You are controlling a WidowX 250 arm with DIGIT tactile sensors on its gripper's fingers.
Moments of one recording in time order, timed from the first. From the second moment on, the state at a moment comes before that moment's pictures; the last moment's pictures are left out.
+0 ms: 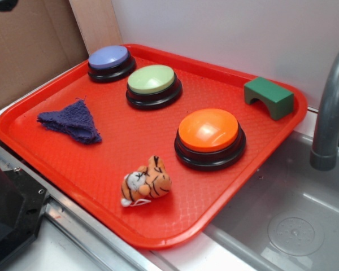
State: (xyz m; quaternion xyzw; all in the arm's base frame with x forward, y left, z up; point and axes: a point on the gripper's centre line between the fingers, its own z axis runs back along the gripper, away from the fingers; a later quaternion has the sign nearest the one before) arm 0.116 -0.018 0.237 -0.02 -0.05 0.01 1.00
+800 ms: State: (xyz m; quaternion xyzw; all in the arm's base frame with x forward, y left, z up) arm 0.136 0.007 0.201 -0.06 -0.08 0.26 0.96
